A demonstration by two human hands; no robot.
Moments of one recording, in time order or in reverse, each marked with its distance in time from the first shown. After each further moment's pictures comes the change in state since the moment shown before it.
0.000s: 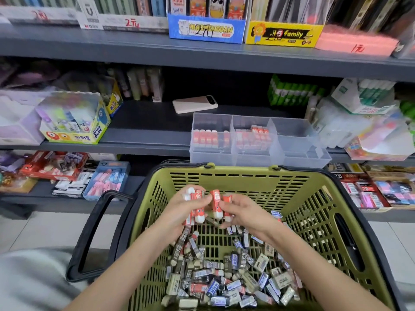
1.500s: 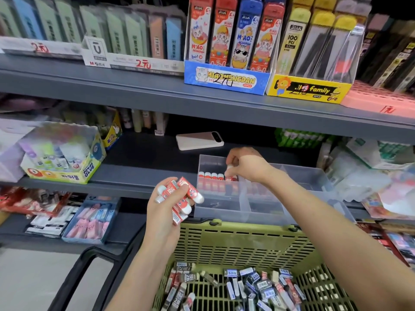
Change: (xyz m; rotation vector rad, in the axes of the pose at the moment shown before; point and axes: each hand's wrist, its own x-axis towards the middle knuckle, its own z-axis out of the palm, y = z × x) left_hand 0.053 0.077 -0.017 -0.486 0.201 0.426; right_hand 0.132 -0.171 -0.076 -1.200 0.427 -0.225
